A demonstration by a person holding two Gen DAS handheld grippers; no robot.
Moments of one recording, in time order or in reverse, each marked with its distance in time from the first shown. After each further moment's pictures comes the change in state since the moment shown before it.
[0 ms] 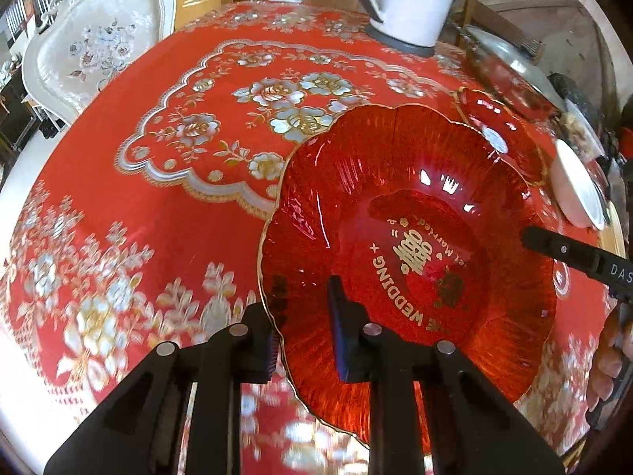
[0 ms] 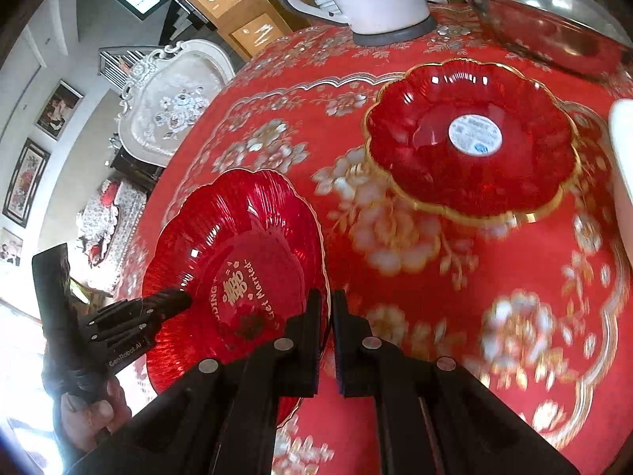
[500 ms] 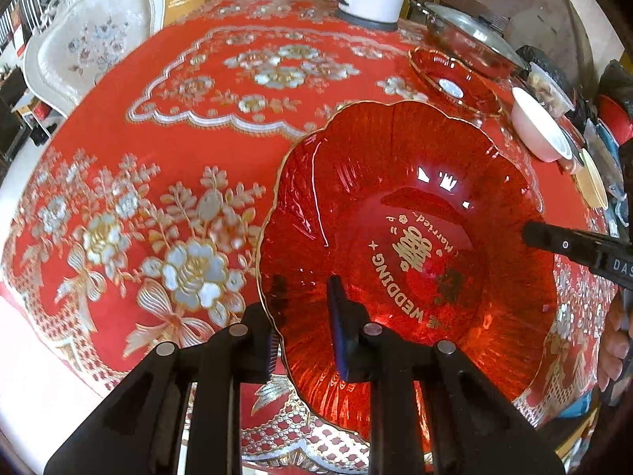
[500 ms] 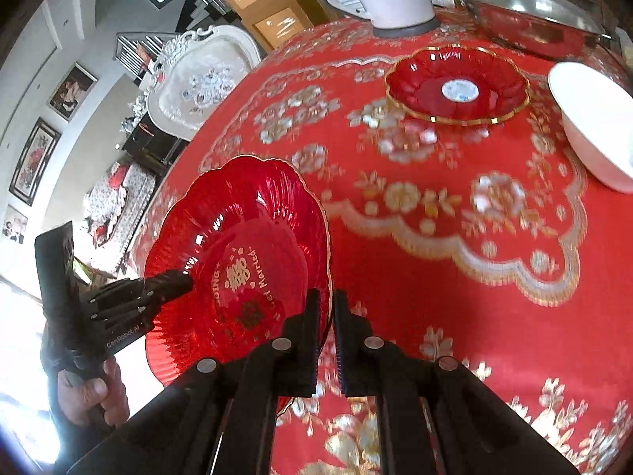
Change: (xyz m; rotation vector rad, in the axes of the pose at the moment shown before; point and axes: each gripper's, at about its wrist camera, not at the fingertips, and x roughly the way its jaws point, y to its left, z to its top) left arm -0.028 -0.007 -0.071 0.053 0.027 -0.039; right arm -0.056 0.025 -0.086 -0.053 0.023 0.003
